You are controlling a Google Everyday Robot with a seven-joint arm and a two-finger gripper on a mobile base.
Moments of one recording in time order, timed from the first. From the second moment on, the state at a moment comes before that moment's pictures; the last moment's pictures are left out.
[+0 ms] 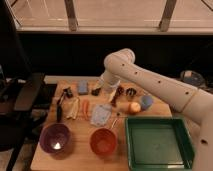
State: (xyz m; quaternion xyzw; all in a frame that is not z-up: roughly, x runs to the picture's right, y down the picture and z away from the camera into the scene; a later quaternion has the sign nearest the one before) arm -0.027 0.026 0.771 -0.20 -0.25 -0.34 0.88
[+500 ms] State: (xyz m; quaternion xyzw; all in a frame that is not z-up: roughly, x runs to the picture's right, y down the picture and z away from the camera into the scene) arm -0.051 0.023 0.780 -0.19 -0.27 -0.35 0.88
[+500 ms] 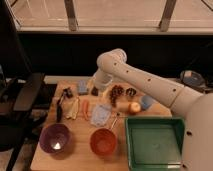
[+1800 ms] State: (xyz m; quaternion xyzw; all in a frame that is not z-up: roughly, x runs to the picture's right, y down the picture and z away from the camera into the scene) arm -0.197 0.030 0.857 -0.17 -0.38 -0.44 0.80
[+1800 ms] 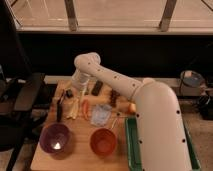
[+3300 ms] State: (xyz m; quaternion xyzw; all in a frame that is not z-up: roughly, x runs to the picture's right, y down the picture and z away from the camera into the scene) arm -0.274 0.055 0.890 -0.17 -0.42 -0.50 0.74
